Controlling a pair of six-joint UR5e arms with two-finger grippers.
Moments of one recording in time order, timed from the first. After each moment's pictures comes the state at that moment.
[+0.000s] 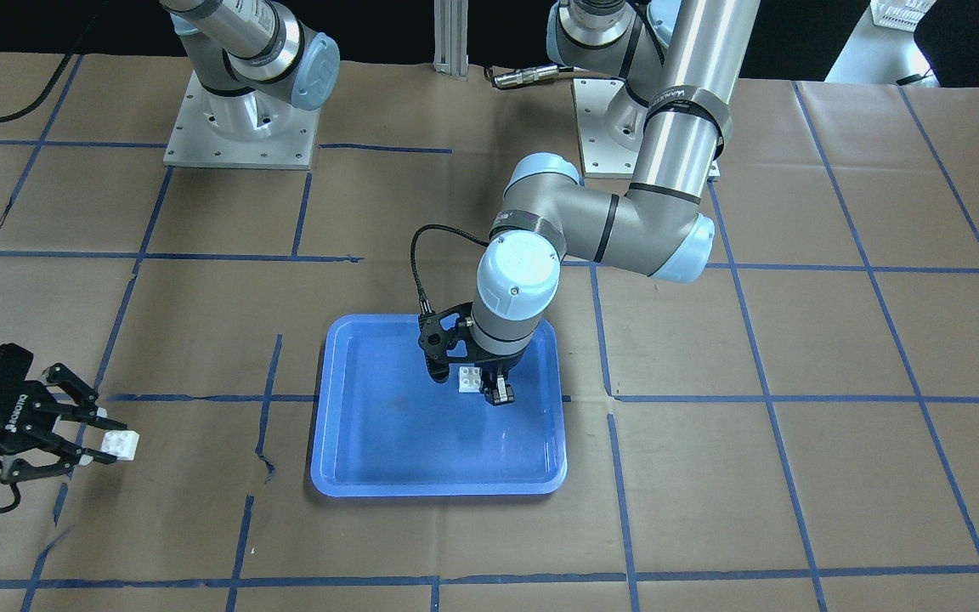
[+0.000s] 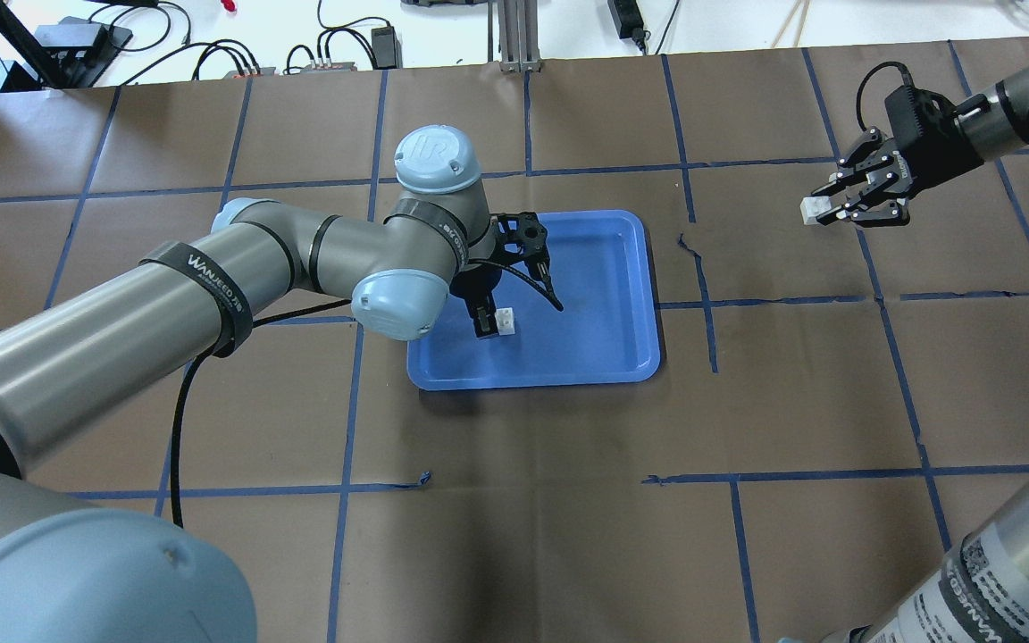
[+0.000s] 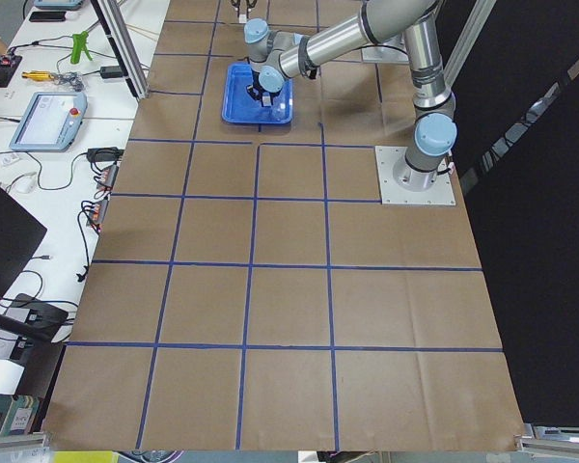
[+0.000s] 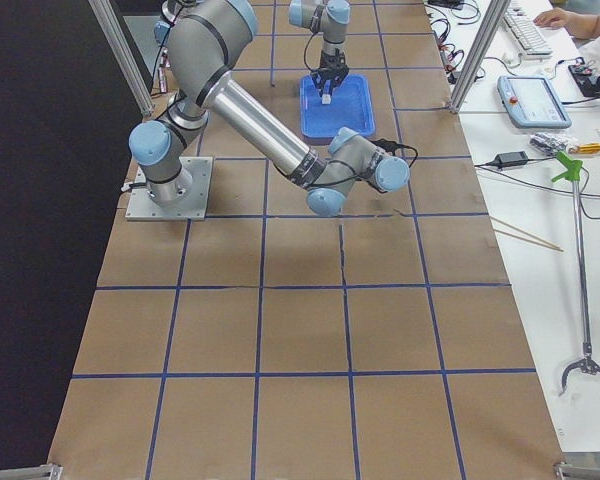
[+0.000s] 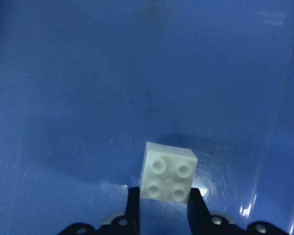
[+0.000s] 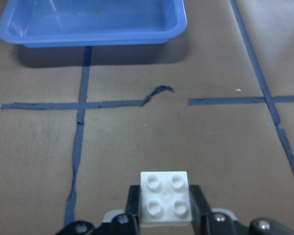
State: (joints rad) left arm -1.86 -2.08 -1.74 -0.95 1.50 1.06; right arm 1.11 -1.07 1.61 -1.80 -0.96 -2.10
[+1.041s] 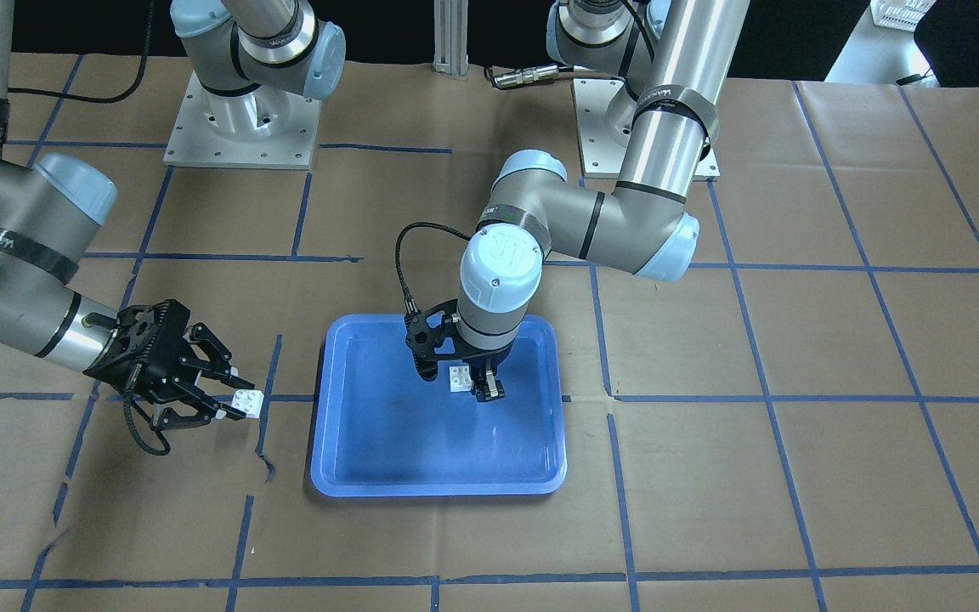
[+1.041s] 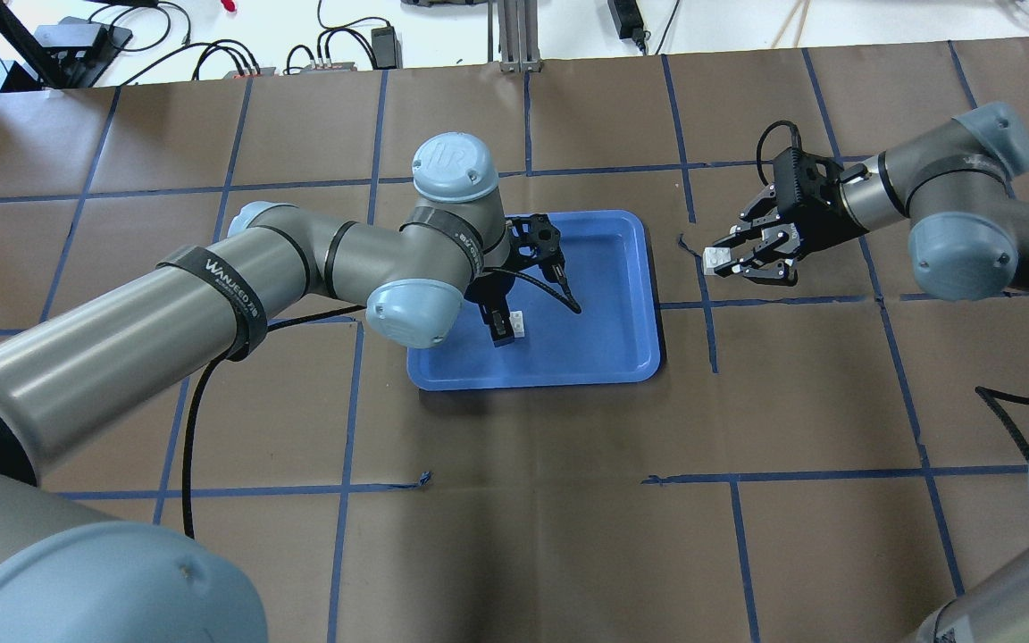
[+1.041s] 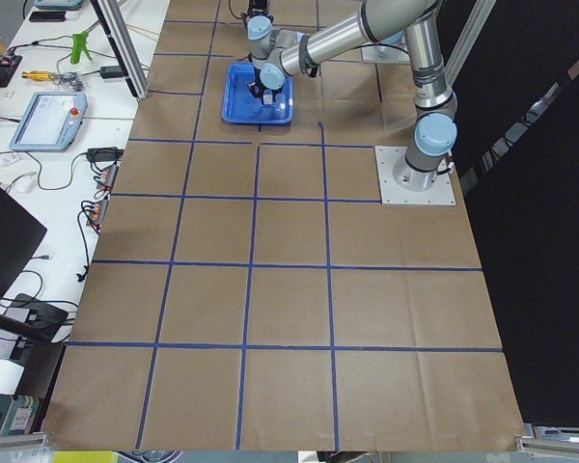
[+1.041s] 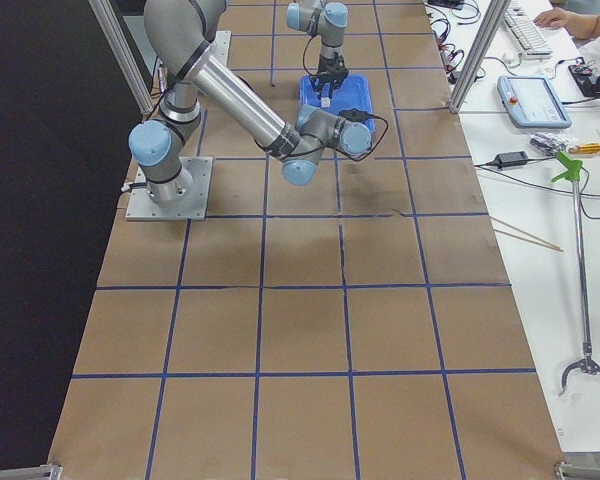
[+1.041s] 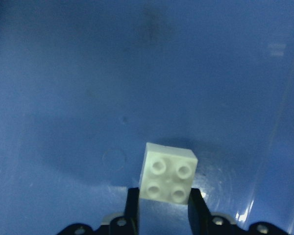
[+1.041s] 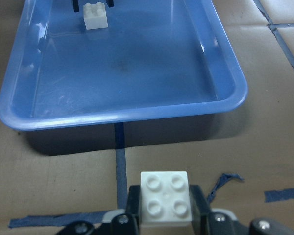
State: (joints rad) left arm -1.89 -2.08 -1.74 -0.93 1.50 0.98; right arm 1.25 -1.18 1.93 -2.18 -0.90 -1.85
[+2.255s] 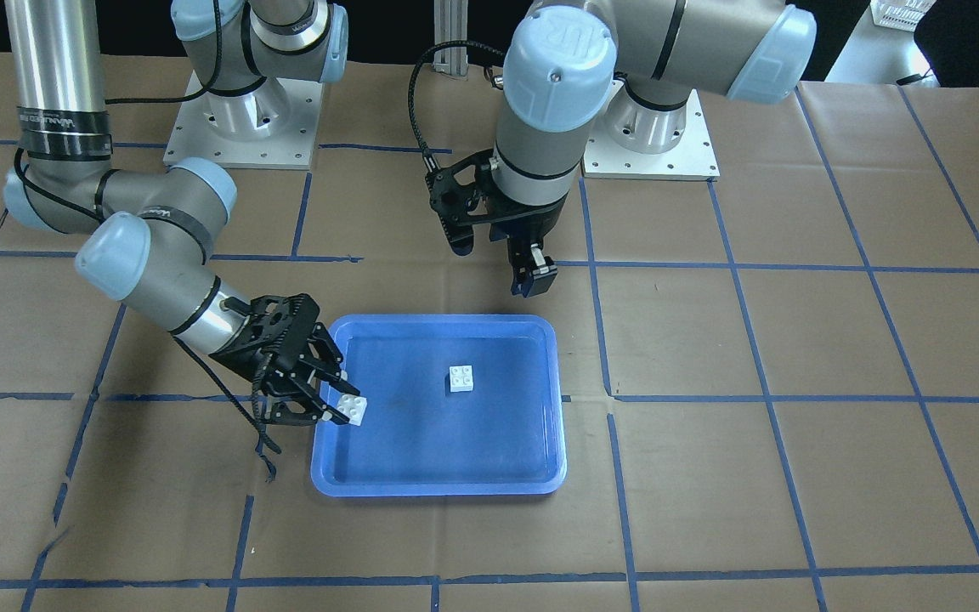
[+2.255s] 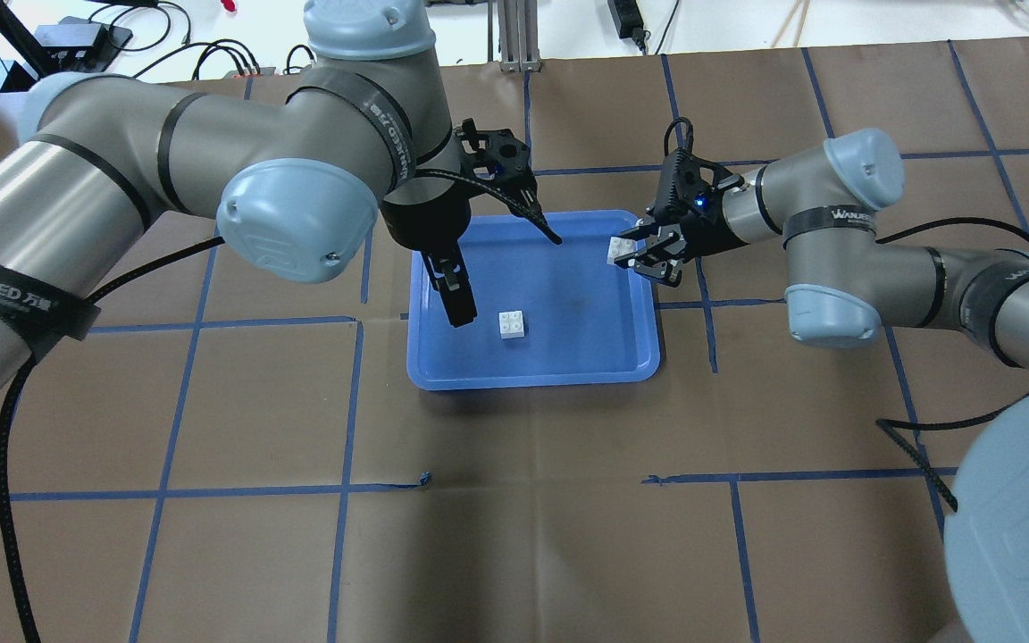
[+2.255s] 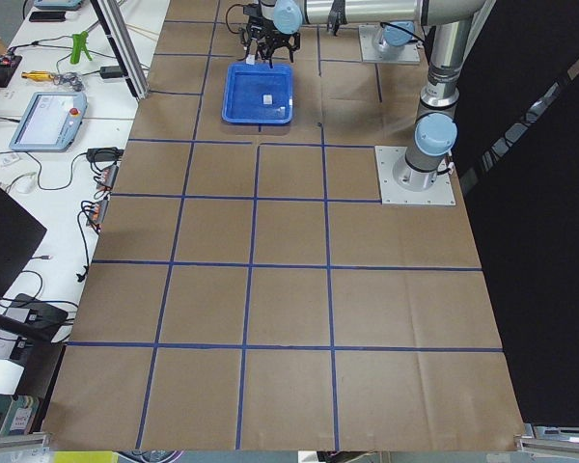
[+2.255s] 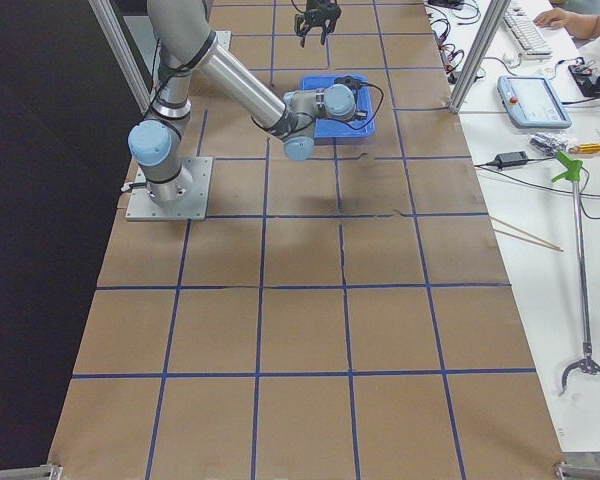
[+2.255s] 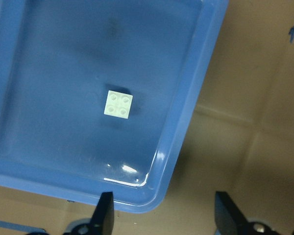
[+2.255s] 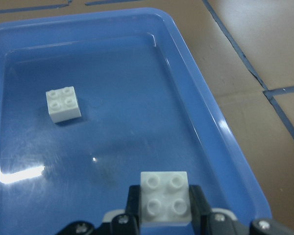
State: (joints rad) left arm -1.85 -1.73 -1.60 -1.47 1.51 0.94; right arm 1.50 -1.17 2.01 -2.65 -0.89 -1.33
